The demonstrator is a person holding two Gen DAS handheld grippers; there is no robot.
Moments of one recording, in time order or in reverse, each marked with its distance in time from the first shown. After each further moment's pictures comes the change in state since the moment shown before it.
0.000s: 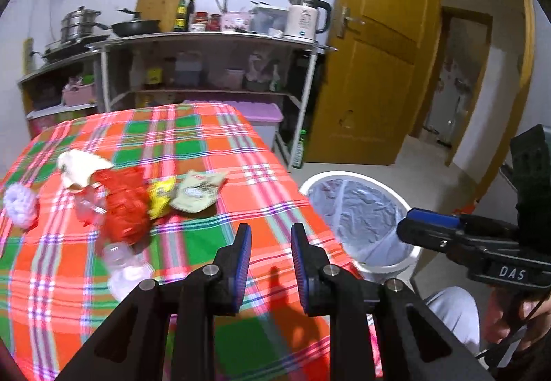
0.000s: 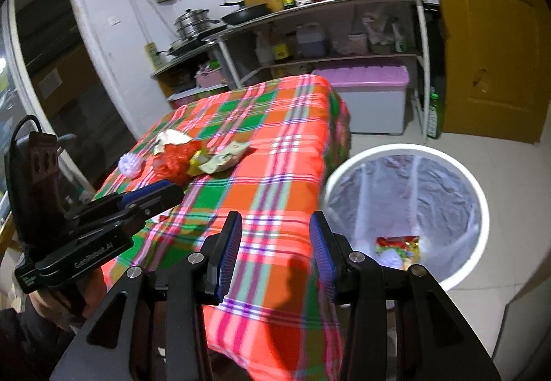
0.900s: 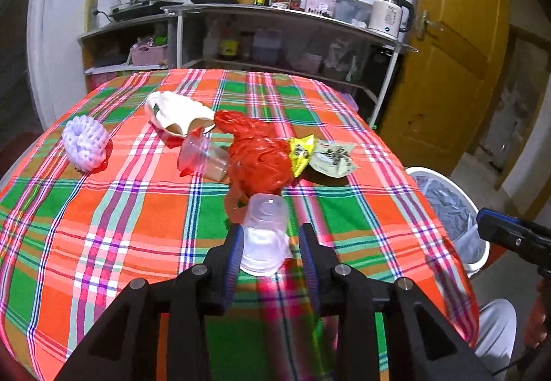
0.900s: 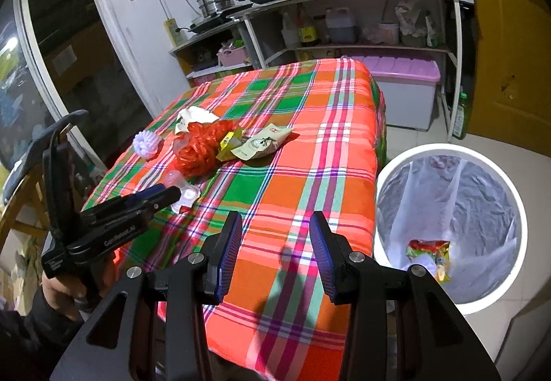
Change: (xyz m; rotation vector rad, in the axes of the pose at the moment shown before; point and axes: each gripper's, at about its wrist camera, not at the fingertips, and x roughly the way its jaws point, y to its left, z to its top) left arm 0.008 0.094 -0.029 -0.165 0.058 0.215; right arm 0.044 0.034 0.005 -0.050 0.081 0.049
